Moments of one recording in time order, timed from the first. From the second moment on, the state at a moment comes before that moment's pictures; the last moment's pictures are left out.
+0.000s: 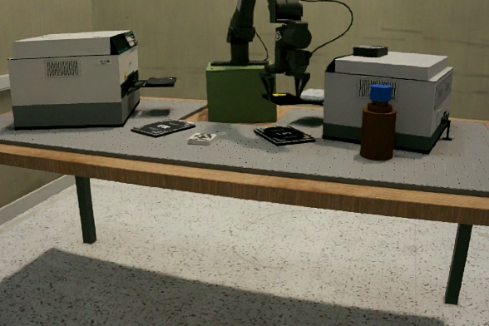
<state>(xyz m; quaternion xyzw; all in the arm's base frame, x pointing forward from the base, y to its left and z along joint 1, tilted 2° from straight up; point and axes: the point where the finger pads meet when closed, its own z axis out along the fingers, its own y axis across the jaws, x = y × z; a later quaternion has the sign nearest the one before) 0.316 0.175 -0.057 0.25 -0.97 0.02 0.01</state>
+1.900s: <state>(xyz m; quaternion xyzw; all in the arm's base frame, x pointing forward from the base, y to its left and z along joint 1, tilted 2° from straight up) 0.317 0.175 -0.086 0.26 -0.97 0.02 0.01</state>
